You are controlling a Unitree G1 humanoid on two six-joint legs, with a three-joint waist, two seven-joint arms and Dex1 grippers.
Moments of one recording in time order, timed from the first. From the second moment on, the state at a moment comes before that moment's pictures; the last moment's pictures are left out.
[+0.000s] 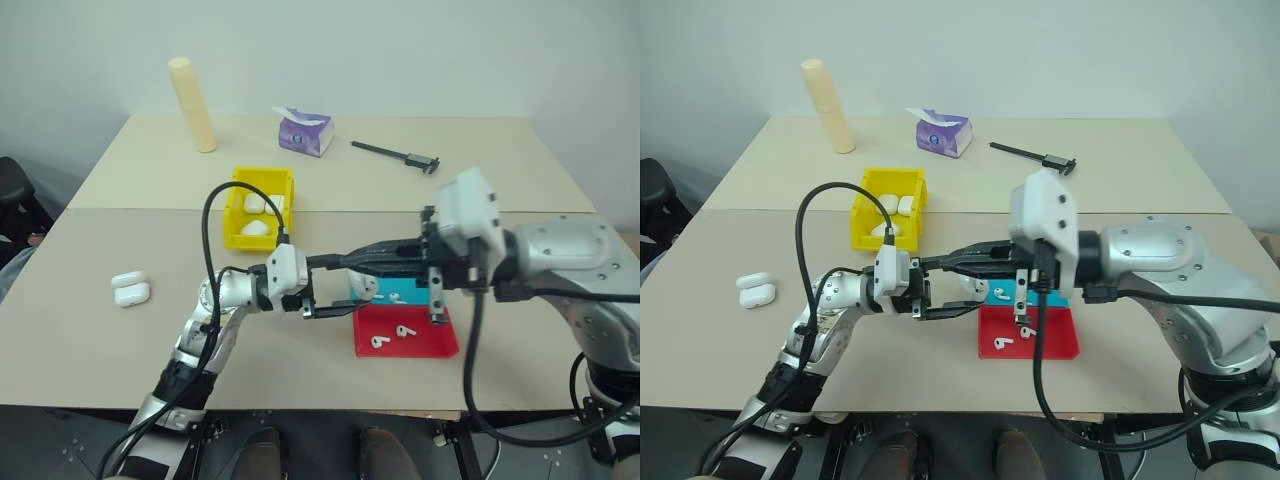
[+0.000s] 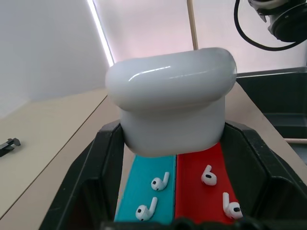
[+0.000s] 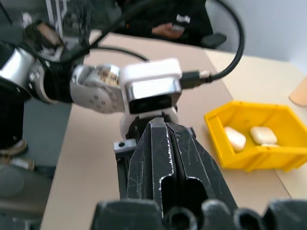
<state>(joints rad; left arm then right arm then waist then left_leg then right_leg) -0.46 0.31 -0.22 0.00 -0.32 -0.06 -1.11 -0.65 -0.82 0.09 -0.63 0.71 0.75 0.89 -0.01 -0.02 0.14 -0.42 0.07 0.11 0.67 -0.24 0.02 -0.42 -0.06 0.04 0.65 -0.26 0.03</state>
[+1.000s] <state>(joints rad) -0.47 0.30 -0.11 0.04 -0.32 -0.14 -1.02 -0.54 -0.84 0.00 -0.61 0.60 0.61 0.92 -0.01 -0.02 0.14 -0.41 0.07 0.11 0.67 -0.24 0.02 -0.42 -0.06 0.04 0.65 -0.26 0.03</state>
